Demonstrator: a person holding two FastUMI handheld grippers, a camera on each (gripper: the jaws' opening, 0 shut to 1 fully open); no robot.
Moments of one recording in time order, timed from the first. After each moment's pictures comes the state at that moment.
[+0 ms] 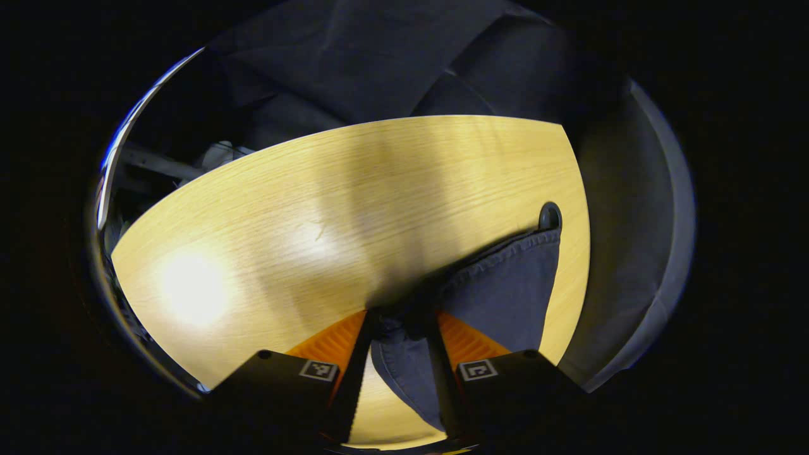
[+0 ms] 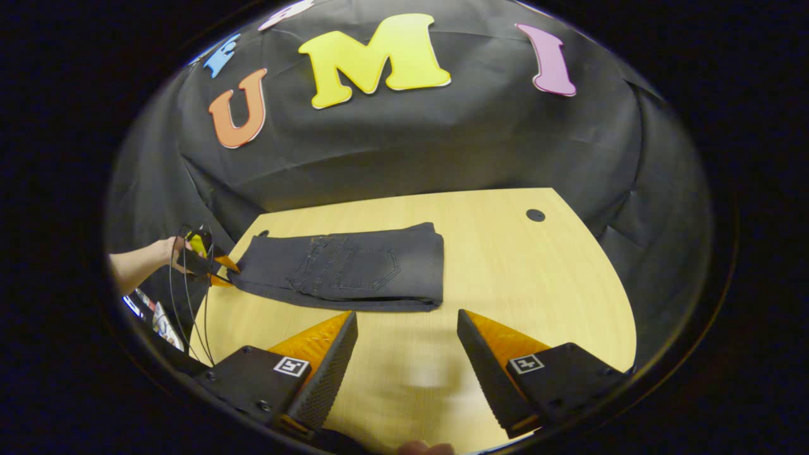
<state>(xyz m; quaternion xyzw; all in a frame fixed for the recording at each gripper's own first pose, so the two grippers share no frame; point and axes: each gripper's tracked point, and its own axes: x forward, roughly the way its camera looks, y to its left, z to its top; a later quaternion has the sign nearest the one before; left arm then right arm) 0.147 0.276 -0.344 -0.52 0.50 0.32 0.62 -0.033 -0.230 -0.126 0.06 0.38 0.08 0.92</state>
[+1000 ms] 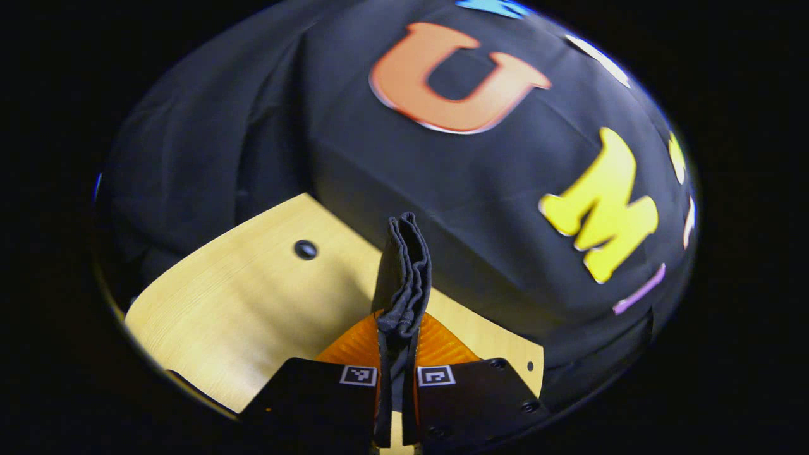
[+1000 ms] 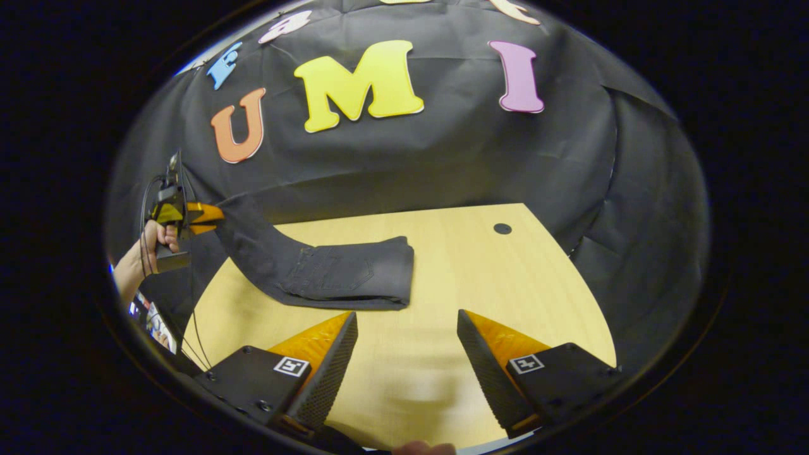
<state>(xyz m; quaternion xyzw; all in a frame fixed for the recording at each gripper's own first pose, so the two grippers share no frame) 0.188 0.106 -0.086 -0.26 0.26 0.02 0.93 -0.079 -0.298 -0.092 0.05 0.33 0.06 0.94</state>
